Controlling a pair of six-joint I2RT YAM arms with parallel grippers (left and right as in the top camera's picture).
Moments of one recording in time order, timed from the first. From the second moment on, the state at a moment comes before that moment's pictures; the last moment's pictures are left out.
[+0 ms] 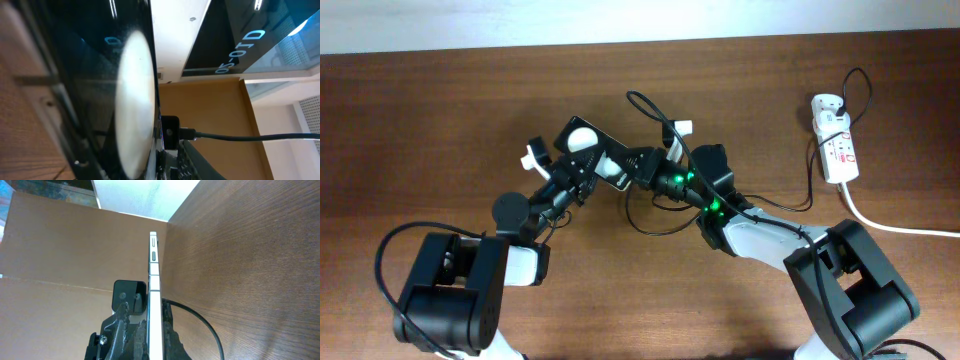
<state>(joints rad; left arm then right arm) -0.15 1.82 0.45 1.50 0.66 -1.58 0.51 1.78 0.79 0.85 -0.52 1.26</state>
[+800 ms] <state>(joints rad) -0.03 1.82 0.71 0.81 1.04 -1.61 0.32 1.31 0.78 -0.28 -0.34 0.54</state>
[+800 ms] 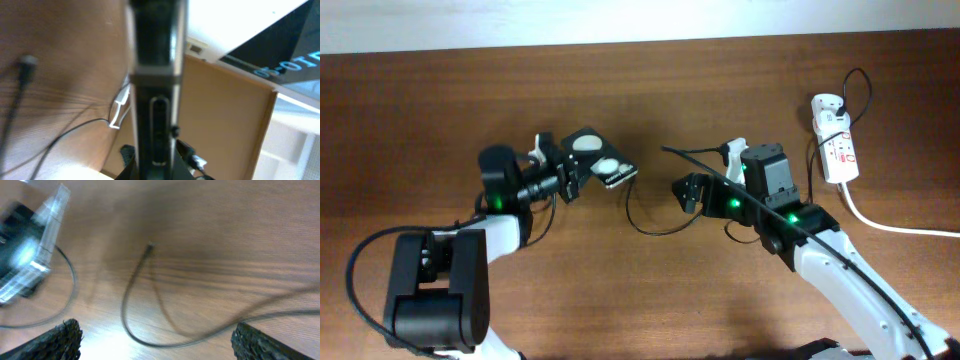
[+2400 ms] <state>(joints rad) -0.17 1.84 0.92 0.62 1.45 -1.98 0.32 1.31 0.78 -0.62 -0.05 0.51</state>
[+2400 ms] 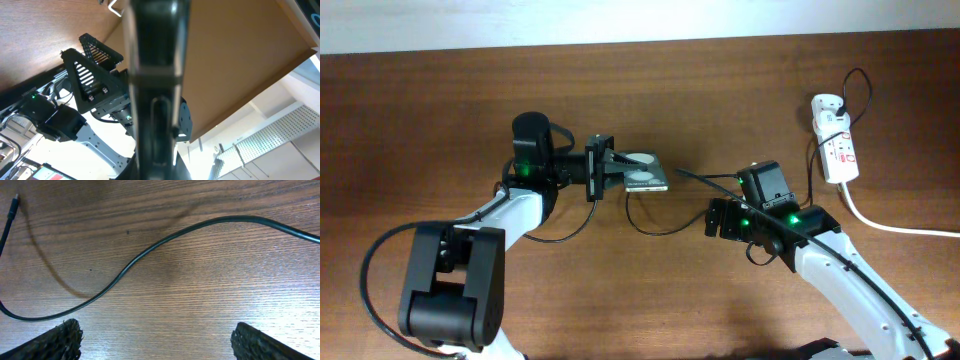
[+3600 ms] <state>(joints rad) 0.08 1.84 0.92 0.63 1.36 -1.49 0.32 1.31 0.78 -0.59 -0.10 0.51</state>
